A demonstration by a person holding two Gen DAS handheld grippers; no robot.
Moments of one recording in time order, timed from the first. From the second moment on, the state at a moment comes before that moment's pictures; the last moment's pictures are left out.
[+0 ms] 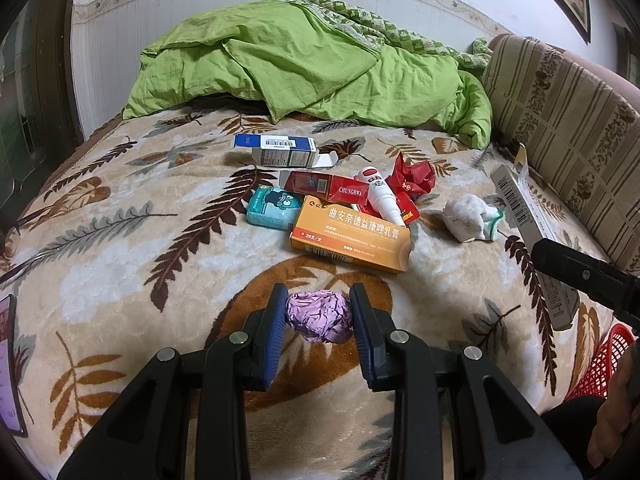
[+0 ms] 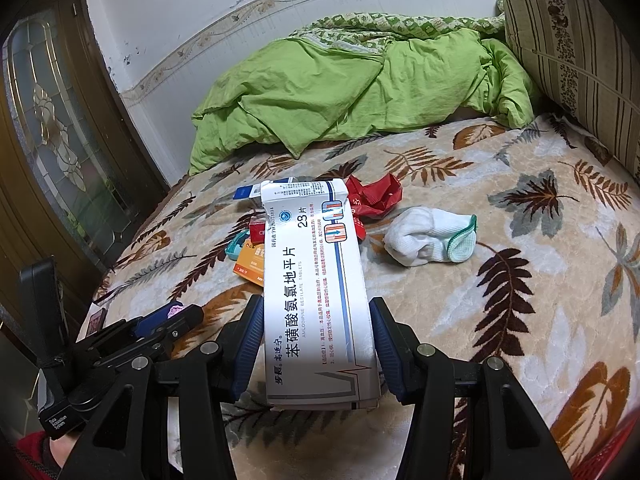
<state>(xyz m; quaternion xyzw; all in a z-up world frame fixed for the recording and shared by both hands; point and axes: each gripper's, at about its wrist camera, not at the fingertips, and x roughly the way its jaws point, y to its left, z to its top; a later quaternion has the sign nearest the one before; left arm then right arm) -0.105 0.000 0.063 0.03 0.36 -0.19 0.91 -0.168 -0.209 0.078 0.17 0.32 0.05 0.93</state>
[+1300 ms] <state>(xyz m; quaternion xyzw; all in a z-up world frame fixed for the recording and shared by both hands) -0.225 -0.160 0.119 0.07 0.35 -0.47 0.81 -0.376 -0.346 0.099 0.30 0.30 -0.09 0.90</state>
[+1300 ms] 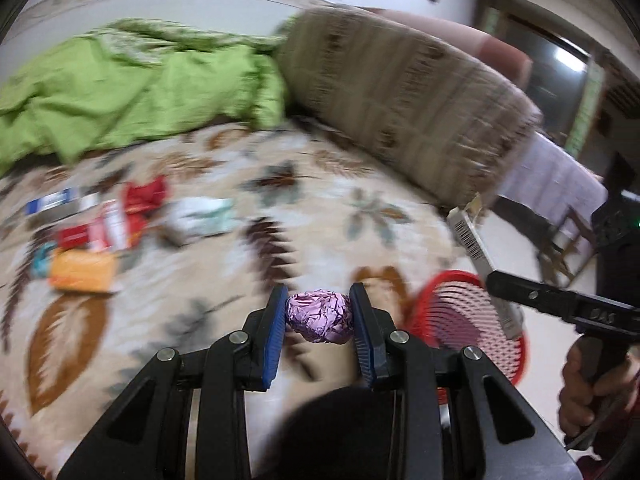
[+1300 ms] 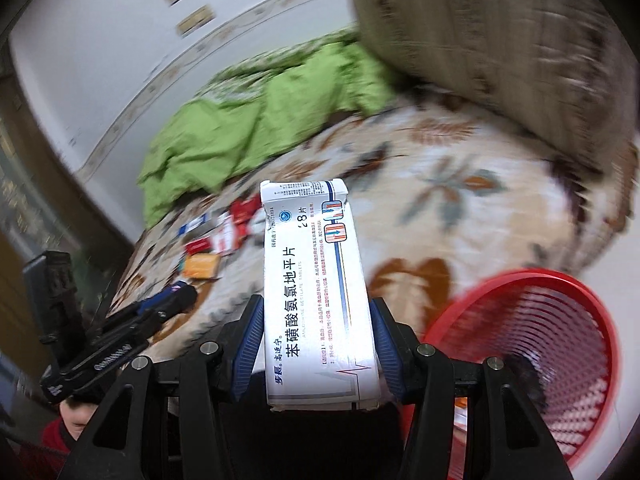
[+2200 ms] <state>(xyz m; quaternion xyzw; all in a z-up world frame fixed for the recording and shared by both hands) -0.271 -0.247 0.095 0.10 0.41 -0.52 0.74 -0.453 -0.414 0.086 0.37 0.26 -0.18 0.87</state>
